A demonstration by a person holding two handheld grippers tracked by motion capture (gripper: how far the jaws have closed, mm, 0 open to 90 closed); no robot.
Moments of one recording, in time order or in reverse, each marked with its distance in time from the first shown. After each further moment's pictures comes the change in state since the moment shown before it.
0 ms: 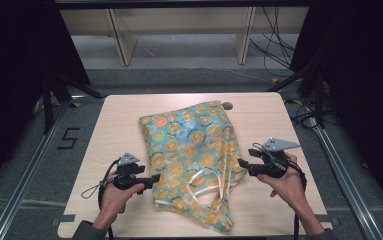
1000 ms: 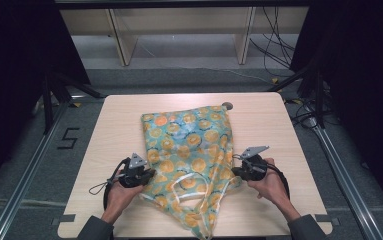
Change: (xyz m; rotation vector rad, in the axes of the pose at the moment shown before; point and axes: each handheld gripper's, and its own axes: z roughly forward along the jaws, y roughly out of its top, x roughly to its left) left arm 0.008 0.000 0.022 0.018 0.109 0.202; right arm 0.003 -0.029 0.059 0.306 0.020 -0.143
